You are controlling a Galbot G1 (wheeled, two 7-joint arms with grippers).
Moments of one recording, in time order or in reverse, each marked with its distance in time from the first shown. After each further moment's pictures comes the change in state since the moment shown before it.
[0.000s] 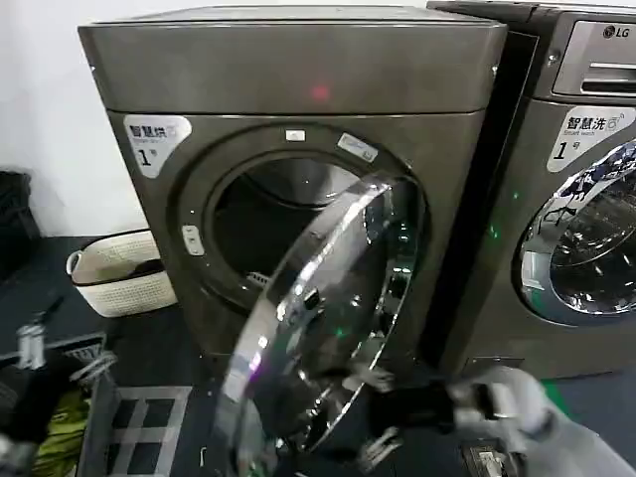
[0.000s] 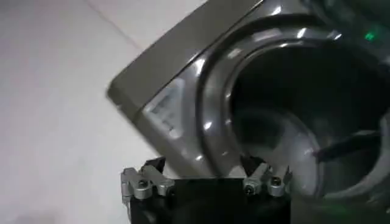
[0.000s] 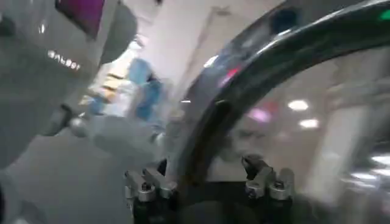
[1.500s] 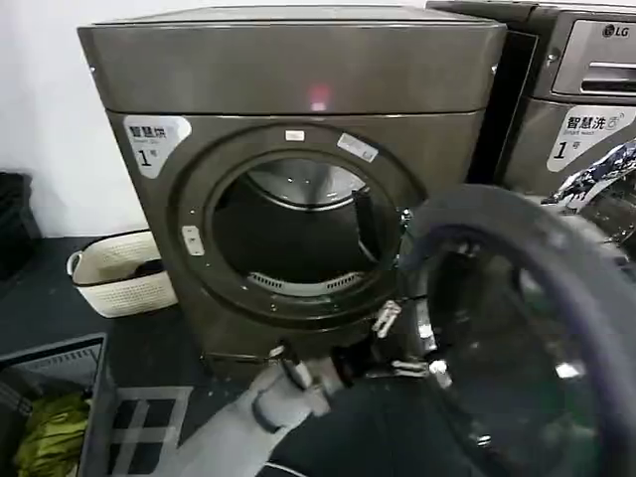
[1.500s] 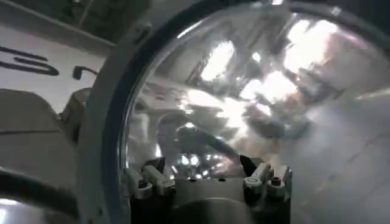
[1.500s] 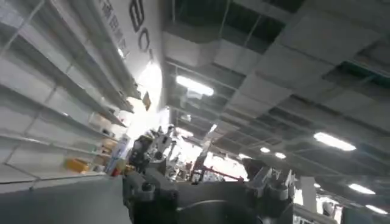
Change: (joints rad) left arm -0.874 -0.219 1.264 0.415 0.057 -0.011 0.021; right arm -0.509 0.644 1.646 -0.161 -0.570 -0.366 1.276
